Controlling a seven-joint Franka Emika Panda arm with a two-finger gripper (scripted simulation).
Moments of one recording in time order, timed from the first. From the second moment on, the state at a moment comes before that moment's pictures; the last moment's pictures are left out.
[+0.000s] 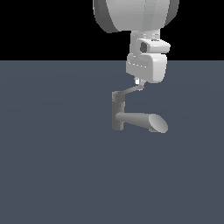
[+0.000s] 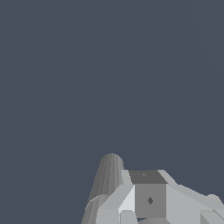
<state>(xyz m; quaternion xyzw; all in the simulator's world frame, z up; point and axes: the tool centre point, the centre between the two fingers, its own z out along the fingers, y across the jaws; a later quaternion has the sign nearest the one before) 0.017 -0.101 0.196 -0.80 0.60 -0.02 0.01</state>
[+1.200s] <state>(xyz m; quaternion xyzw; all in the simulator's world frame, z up) -0.043 -0.075 0.196 -0.79 0.62 -0.02 0.01</state>
